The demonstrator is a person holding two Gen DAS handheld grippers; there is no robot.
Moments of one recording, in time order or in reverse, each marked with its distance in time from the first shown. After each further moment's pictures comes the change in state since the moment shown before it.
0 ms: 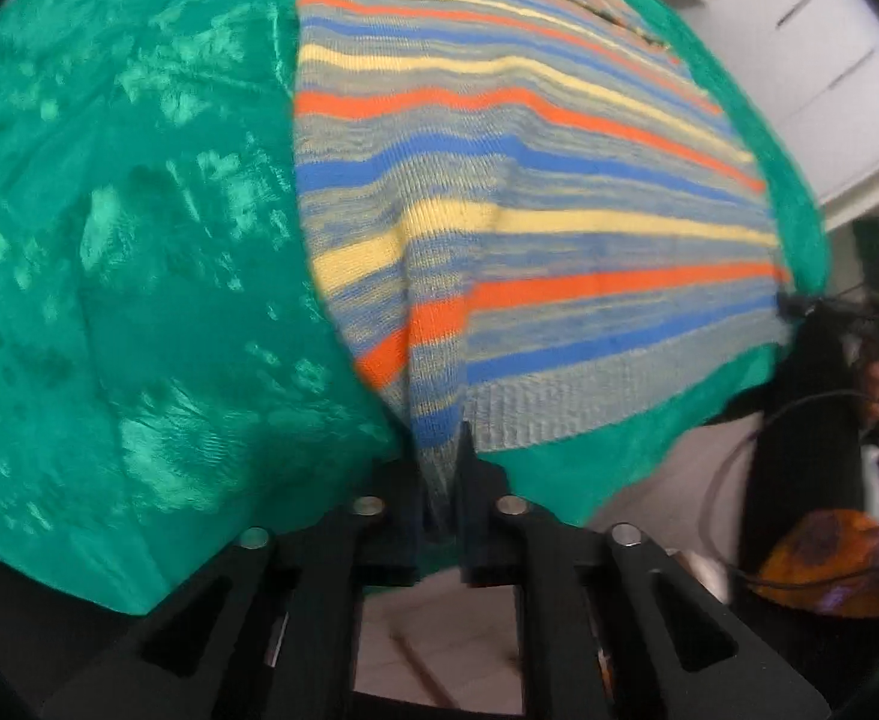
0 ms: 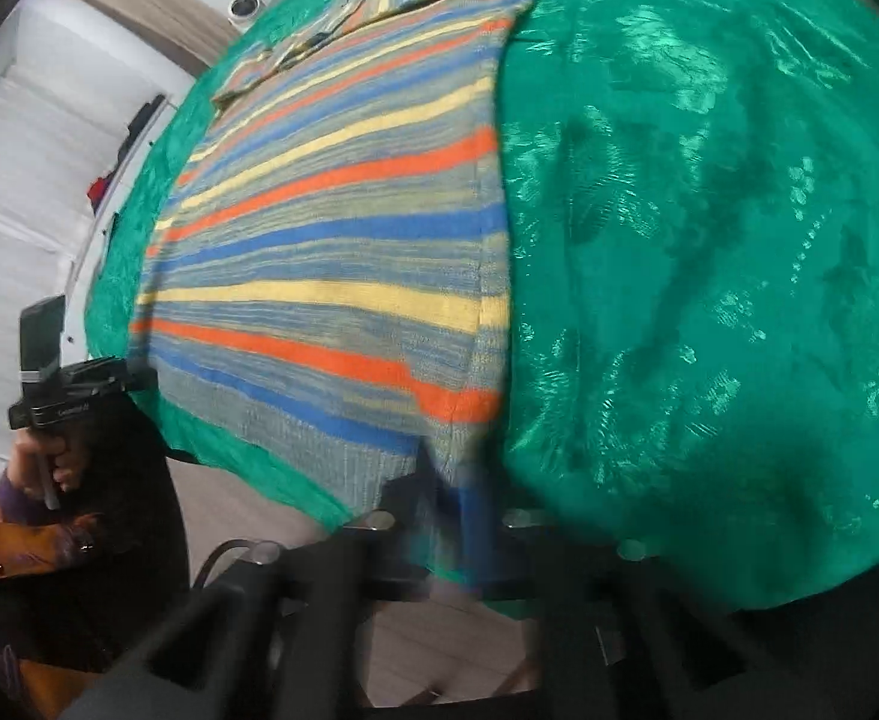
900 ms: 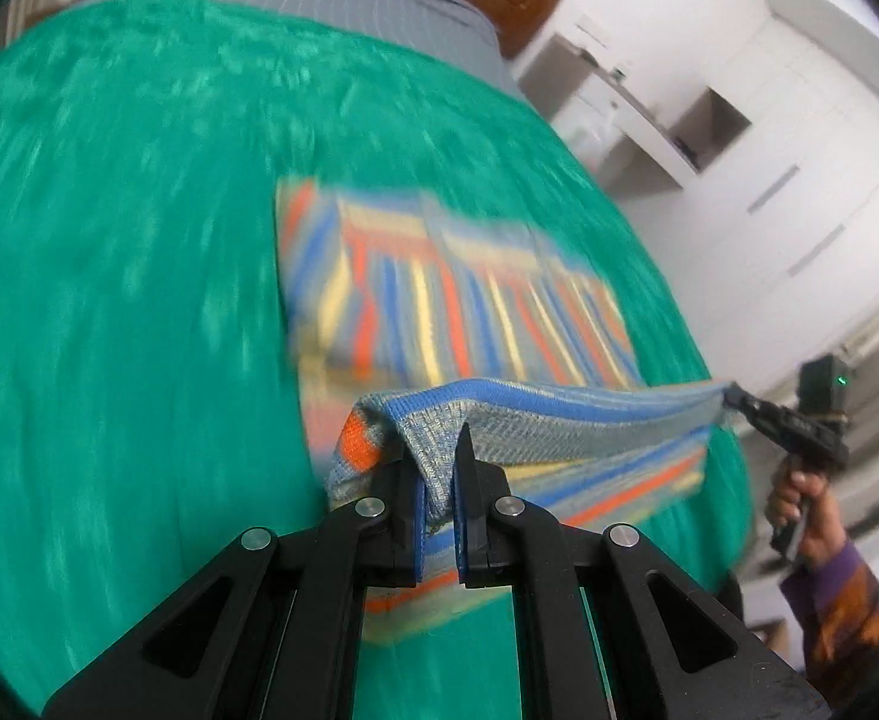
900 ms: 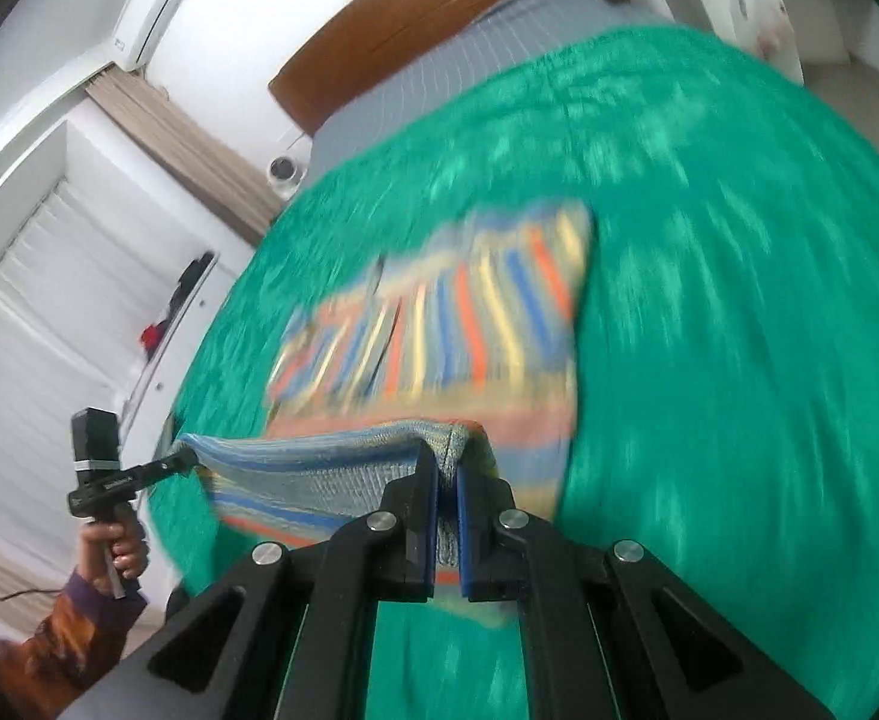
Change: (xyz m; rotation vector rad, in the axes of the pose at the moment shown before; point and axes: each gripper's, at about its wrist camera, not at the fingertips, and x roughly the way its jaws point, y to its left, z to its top) left arm -0.064 0.045 0.249 -0.122 -0.361 -0.125; right arm -0.077 -0.014 0.216 0.054 -0.404 0.126
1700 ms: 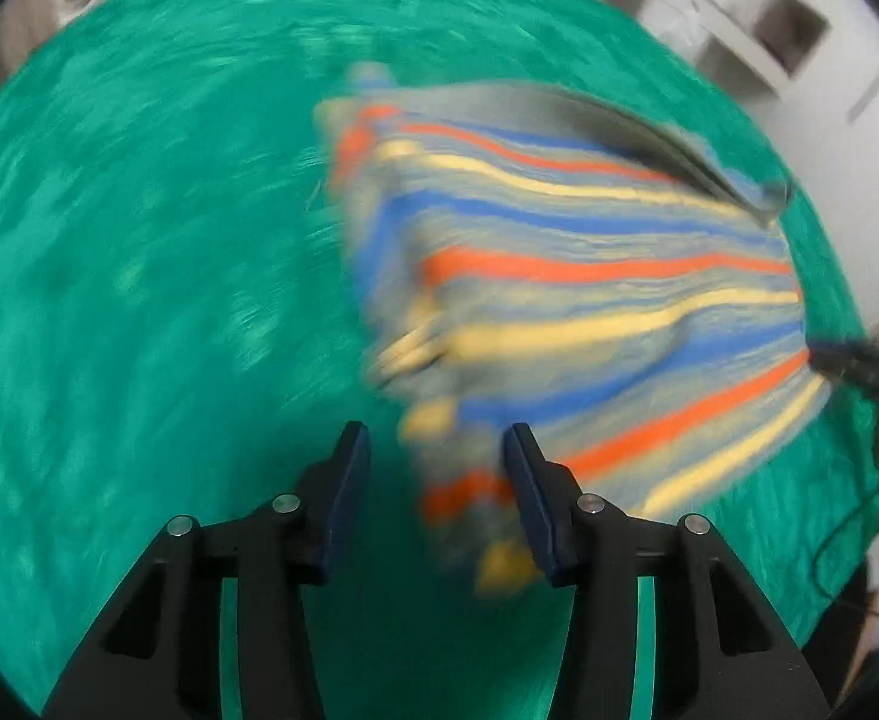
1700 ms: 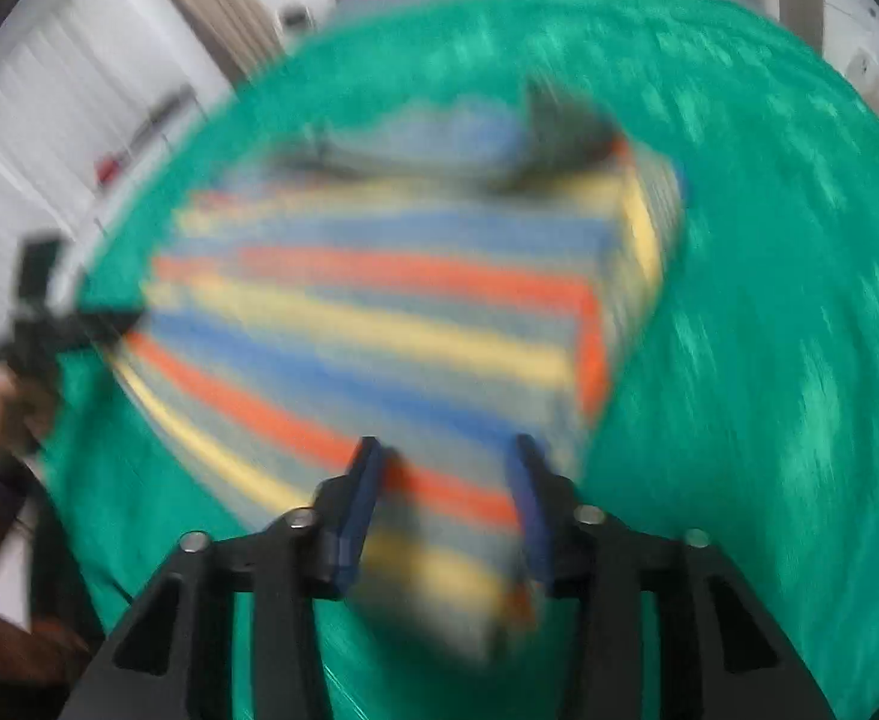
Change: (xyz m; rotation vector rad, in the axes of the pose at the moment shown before) left arm 0.070 0.038 -0.019 0.070 0.162 0.271; right arm 0.133 -0.018 0.014 -0.309 0.311 -0.151
